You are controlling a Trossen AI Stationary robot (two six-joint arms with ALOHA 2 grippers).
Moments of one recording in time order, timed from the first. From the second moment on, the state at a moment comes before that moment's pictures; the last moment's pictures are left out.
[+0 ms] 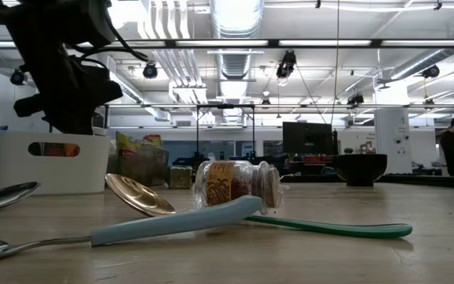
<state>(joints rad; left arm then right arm) -0.13 1.22 0.66 -0.83 -0.51 -1.20 0.40 1.59 1.45 -0.41 0.33 0.96</state>
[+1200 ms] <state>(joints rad) -0.13 1.16 0.73 -0.89 -0.41 -1.20 0.40 1.59 1.45 -0.42 0.33 0.94</state>
